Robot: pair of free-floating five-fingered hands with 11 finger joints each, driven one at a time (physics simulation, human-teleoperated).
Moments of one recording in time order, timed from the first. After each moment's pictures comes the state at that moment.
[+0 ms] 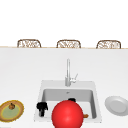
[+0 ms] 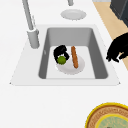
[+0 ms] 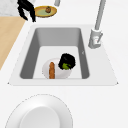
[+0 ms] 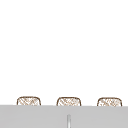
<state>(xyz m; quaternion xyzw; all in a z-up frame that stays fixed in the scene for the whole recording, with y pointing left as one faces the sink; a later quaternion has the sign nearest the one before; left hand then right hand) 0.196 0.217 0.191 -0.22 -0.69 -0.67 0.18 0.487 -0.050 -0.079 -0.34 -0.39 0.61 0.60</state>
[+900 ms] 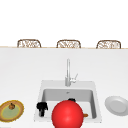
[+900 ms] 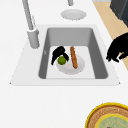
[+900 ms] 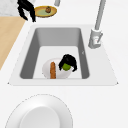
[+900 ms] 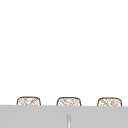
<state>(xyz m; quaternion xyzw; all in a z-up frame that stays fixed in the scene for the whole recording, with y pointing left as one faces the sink) 0.196 0.217 0.191 -0.22 -0.69 -0.67 0.18 0.502 -0.049 -0.085 -0.29 -0.36 0.64 0.62</state>
